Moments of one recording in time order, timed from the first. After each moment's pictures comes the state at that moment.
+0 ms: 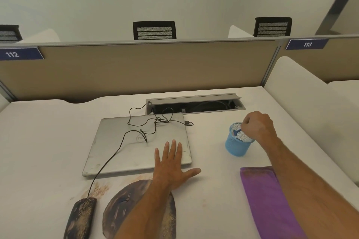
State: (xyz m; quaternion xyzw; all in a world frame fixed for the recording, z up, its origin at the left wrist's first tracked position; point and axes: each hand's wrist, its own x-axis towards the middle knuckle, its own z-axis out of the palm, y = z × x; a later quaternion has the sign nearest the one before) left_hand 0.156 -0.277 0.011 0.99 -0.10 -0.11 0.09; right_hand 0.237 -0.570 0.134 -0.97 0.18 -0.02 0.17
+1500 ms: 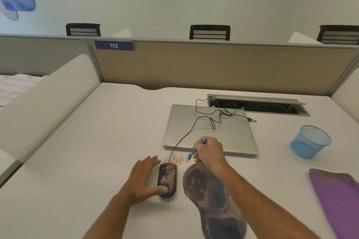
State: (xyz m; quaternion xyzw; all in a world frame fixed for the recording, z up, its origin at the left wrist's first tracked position) left_hand -0.014 0.028 0.008 0.95 -0.05 -0.04 0.30; right_hand 0.087 -0.214 0.105 -0.83 0.05 0.12 0.55
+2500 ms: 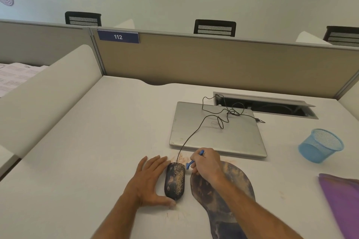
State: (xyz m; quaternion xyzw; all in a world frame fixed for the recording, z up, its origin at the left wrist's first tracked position) left_hand -0.009 0.035 -0.004 0.98 -0.12 -0.01 0.16; right_hand 0.074 -0.180 0.065 -0.87 0.04 0.11 0.48
